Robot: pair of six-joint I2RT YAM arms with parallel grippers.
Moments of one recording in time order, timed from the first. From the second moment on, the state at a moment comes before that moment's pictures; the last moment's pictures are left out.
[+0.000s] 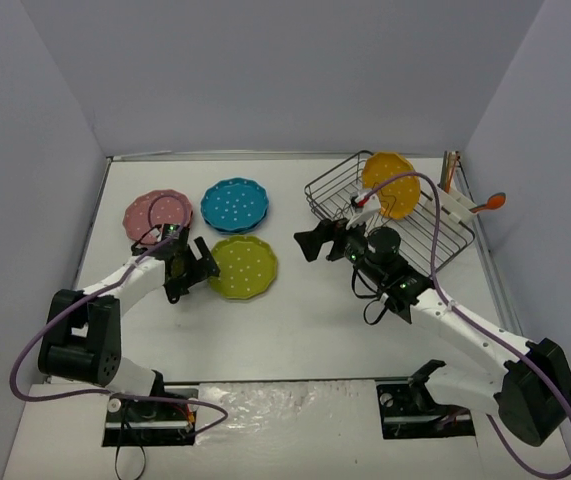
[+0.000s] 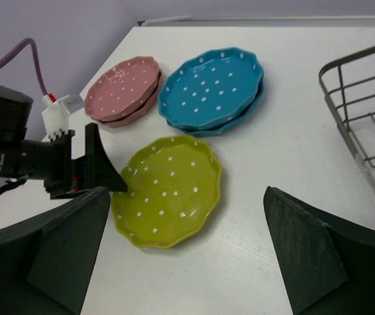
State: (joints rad) left arm -0.20 1.45 0.79 -0.41 0.03 -0.70; right arm 0.60 1.12 0.66 0.34 -0.05 0.40
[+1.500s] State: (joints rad) left arm -0.29 1.47 0.77 -0.33 0.07 -0.81; right arm 0.80 1.36 0.41 0.69 0.09 0.83
